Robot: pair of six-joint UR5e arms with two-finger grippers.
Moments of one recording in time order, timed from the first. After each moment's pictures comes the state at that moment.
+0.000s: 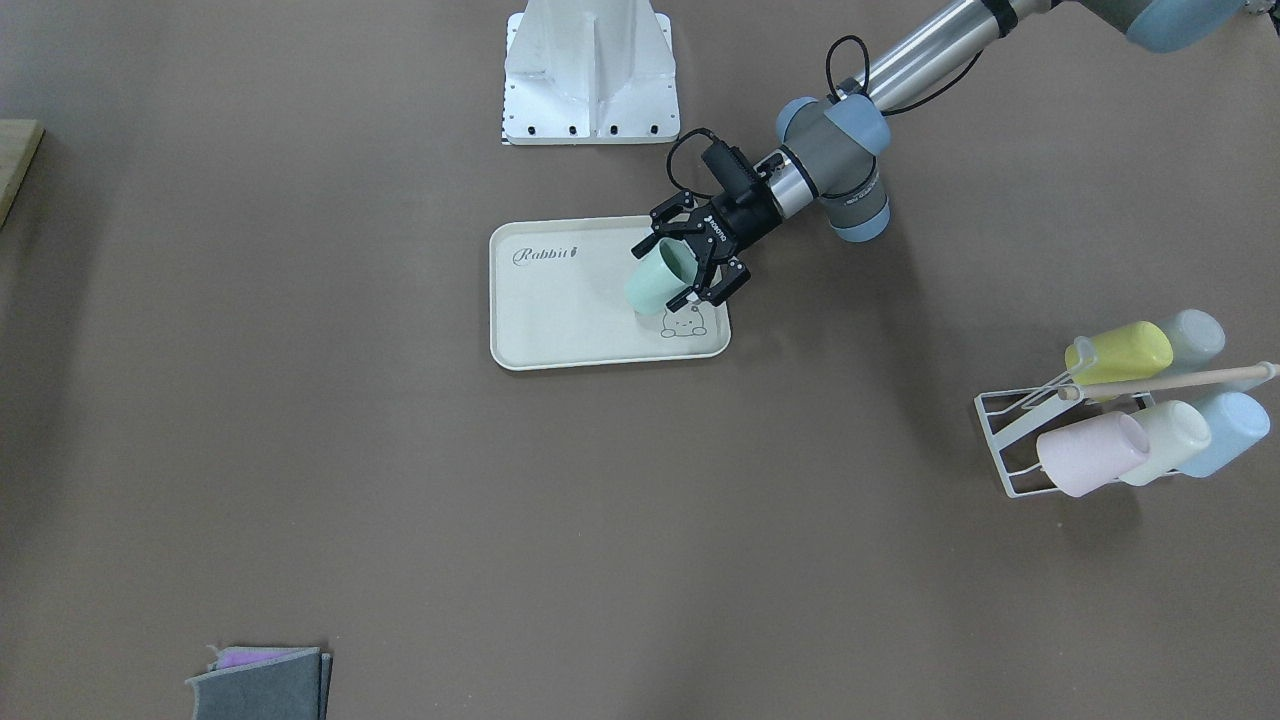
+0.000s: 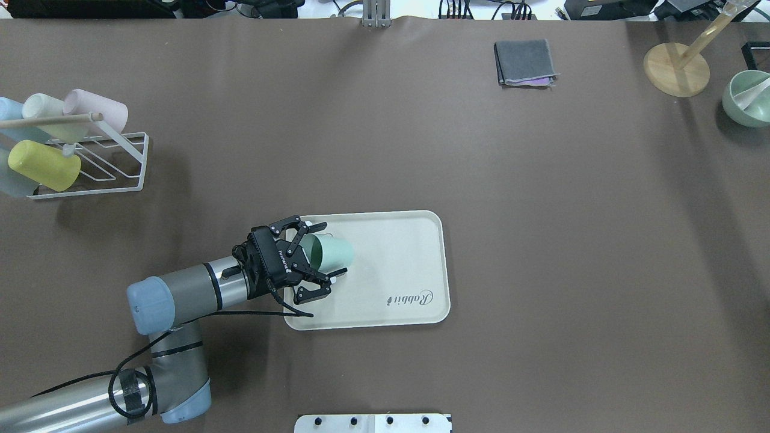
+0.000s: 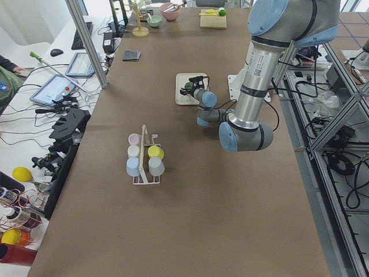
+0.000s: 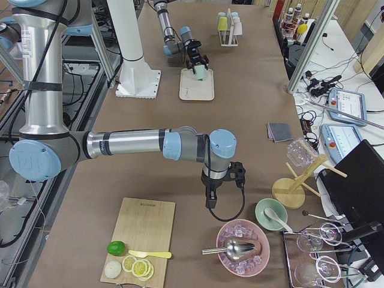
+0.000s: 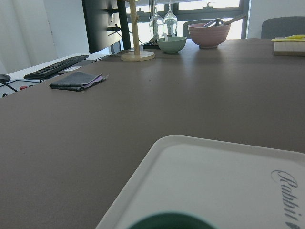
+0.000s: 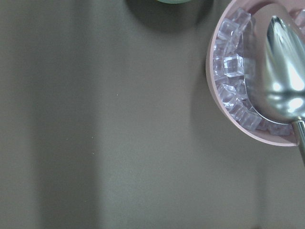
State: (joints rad) left arm -0.33 -2.01 -1.30 -3.27 -1.45 -0.22; right arm 1.55 -1.62 1.73 -1.75 2.25 -0.10
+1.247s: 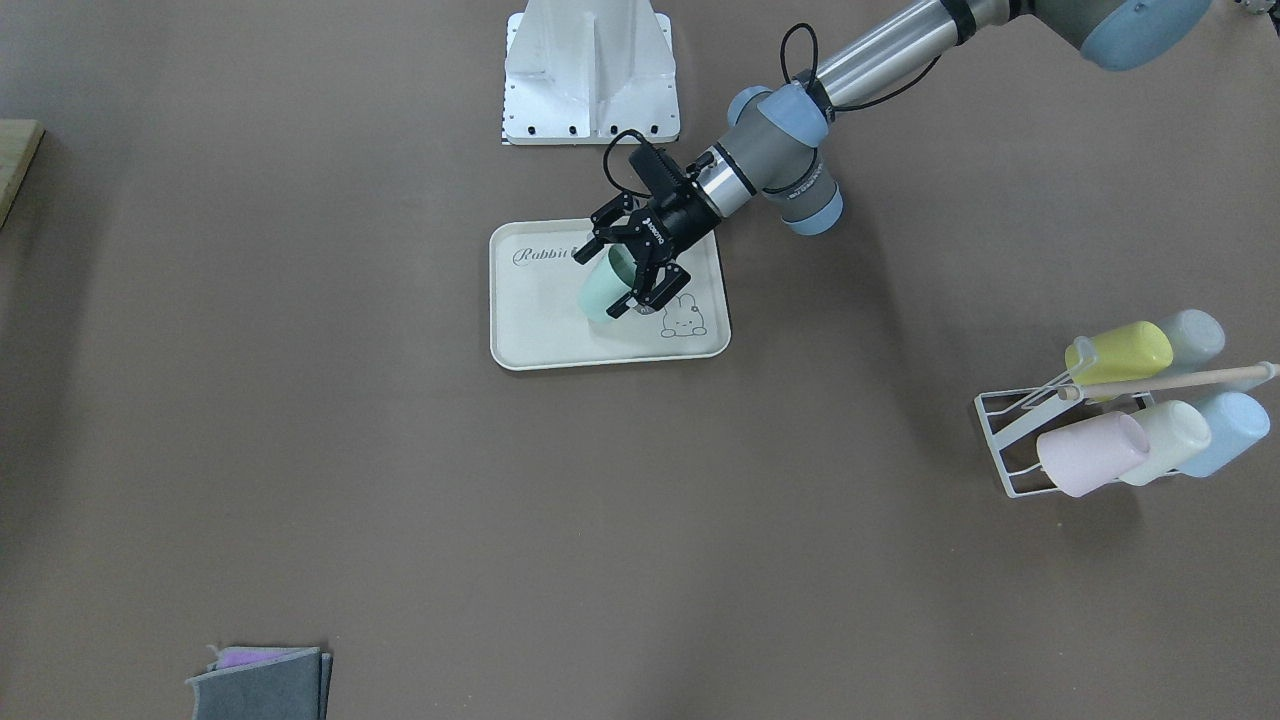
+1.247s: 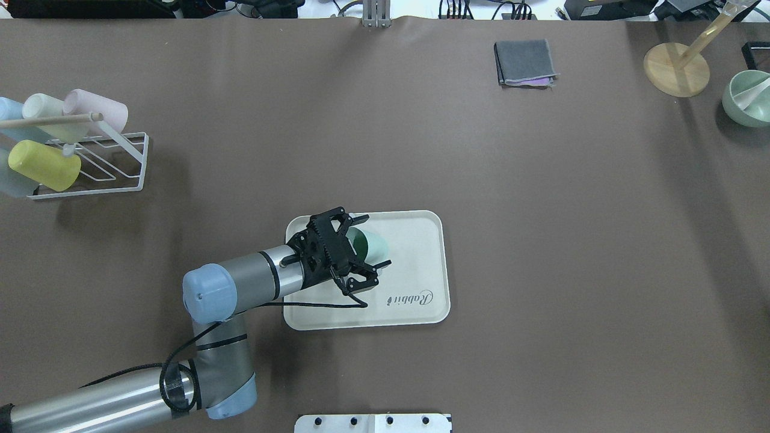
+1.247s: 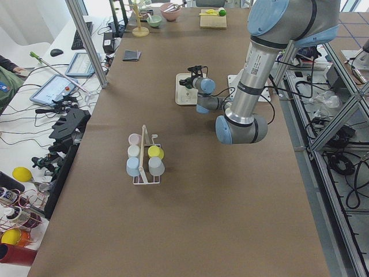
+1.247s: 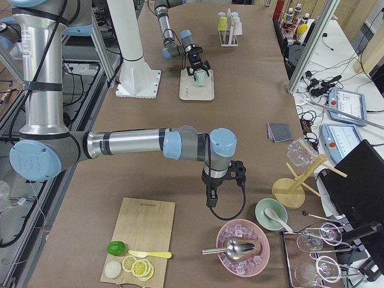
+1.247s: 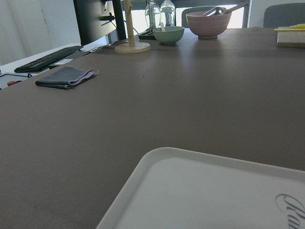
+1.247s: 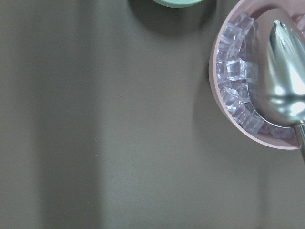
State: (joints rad) left arm -0.33 -2.15 -1.30 -3.02 -1.45 -0.22; right arm 1.55 -1.61 1.73 -1.74 2.25 -0.10
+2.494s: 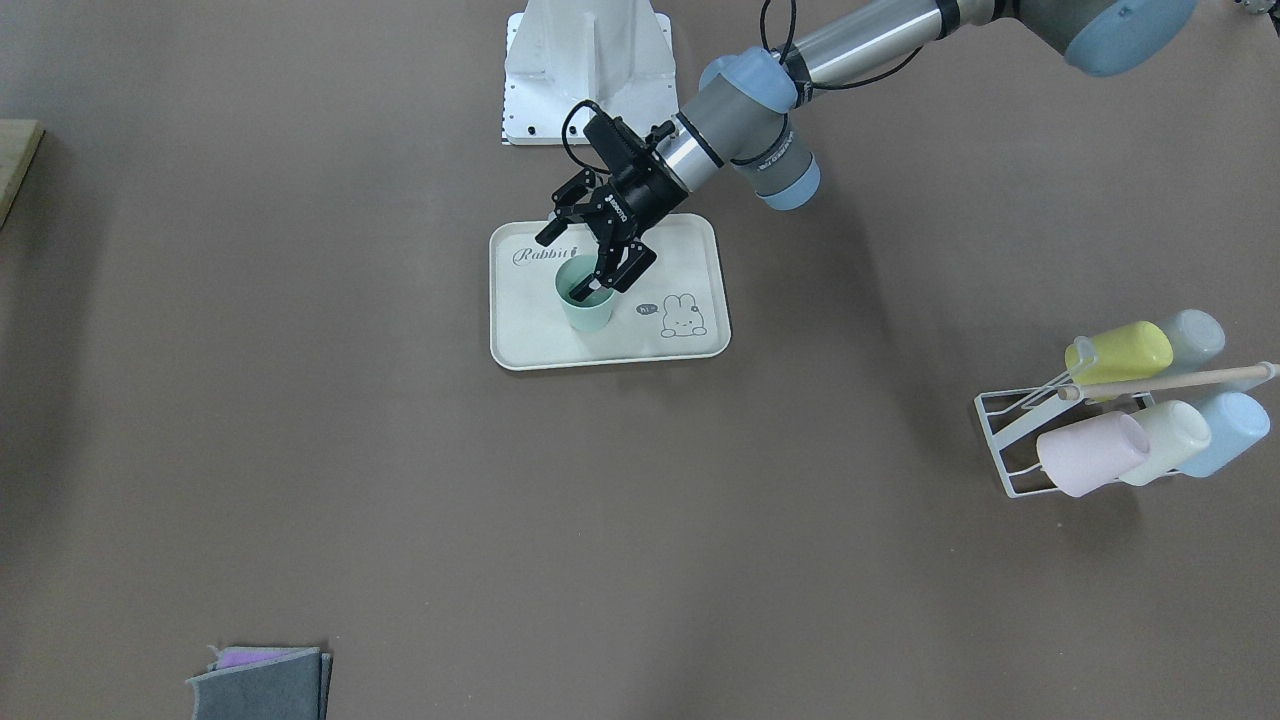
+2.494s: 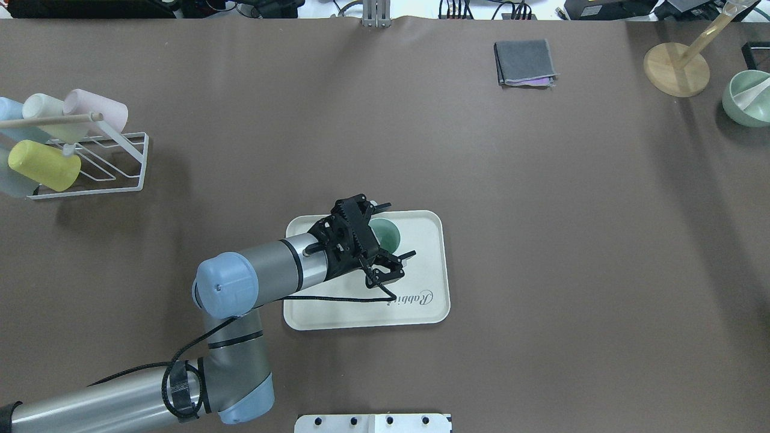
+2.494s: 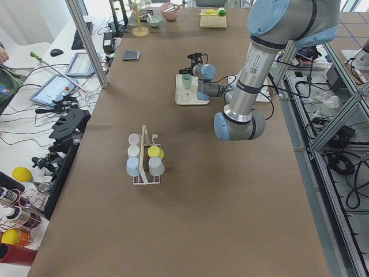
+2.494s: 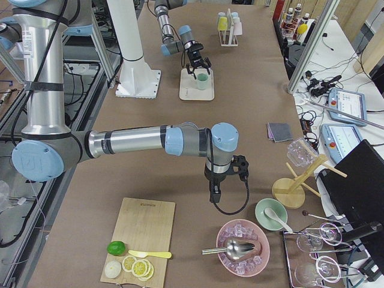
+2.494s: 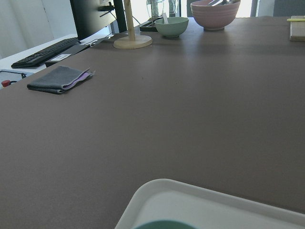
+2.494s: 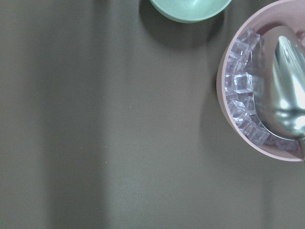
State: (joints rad) left arm -0.34 -2.17 -1.47 -2.81 -1.45 -0.22; right arm 1.55 -1.60 1.75 -1.74 2.26 -0.10
